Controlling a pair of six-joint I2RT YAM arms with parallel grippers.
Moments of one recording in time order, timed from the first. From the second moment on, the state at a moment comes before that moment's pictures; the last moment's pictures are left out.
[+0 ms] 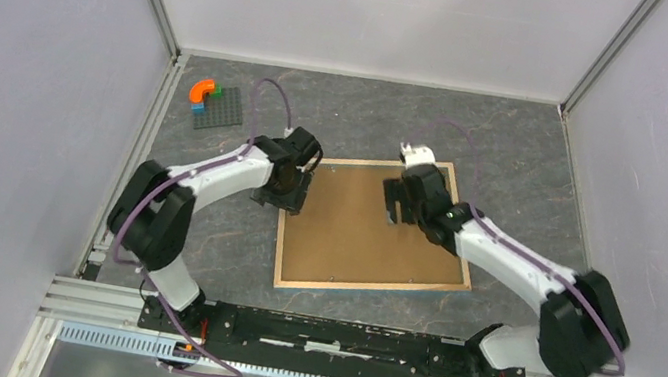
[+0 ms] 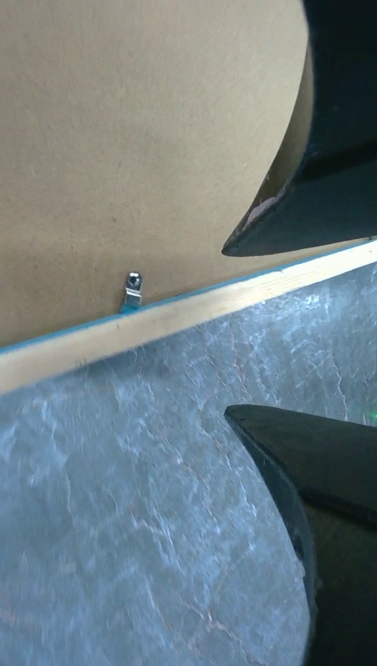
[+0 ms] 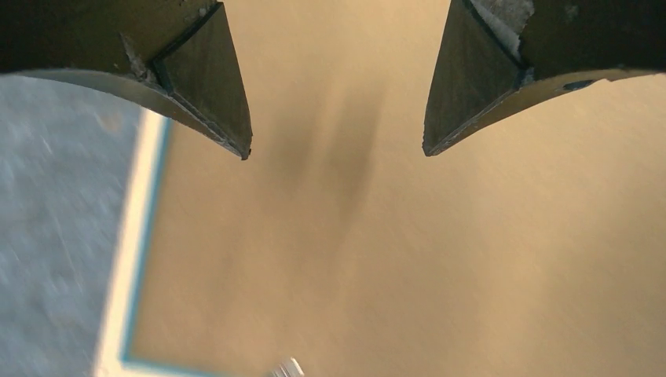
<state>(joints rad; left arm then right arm) -0.57 1.68 1.12 -0.78 -0.23 -0.35 0.66 1.45 0.89 -0.21 0.32 0.20</state>
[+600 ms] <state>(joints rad) -0.80 1.06 0.97 -0.55 -0.05 -0.38 0.66 0.70 0.53 -0.79 0.52 1.05</state>
